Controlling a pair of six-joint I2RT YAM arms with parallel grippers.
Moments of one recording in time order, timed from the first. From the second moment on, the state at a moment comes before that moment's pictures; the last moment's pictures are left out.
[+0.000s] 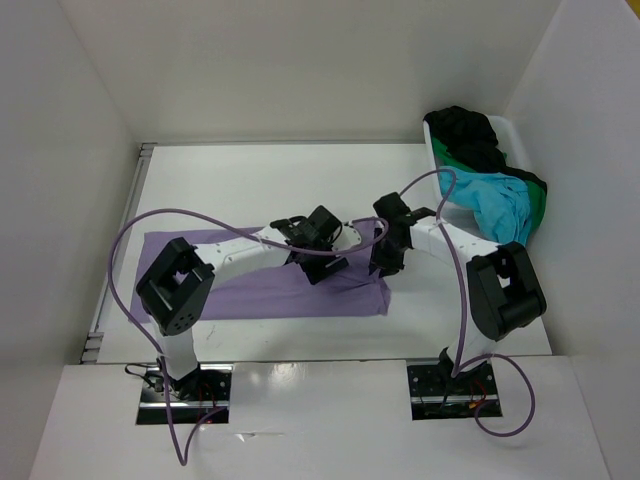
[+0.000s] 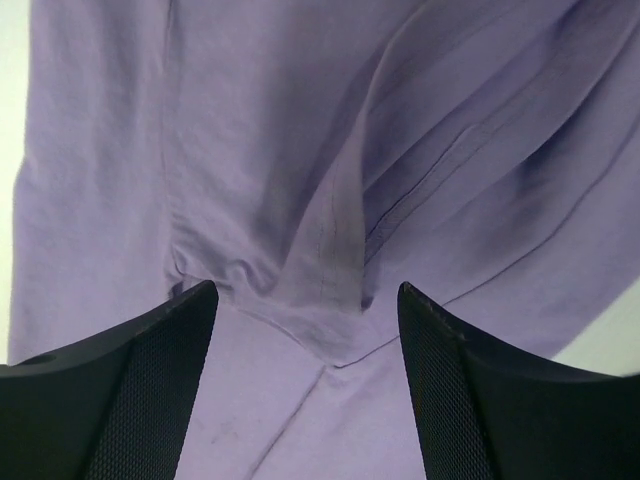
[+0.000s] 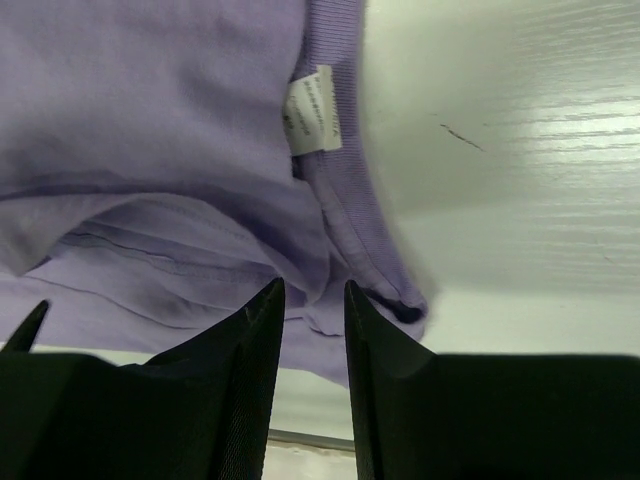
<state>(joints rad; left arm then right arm) -0.80 1.82 1.30 -0.53 -0.02 0.31 0.41 1.62 1.02 -0.68 -0.05 0.64</state>
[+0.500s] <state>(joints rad) -0.80 1.84 1.27 -0.48 -0.06 0.26 0.41 1.61 1.01 -0.63 -0.12 0.66</state>
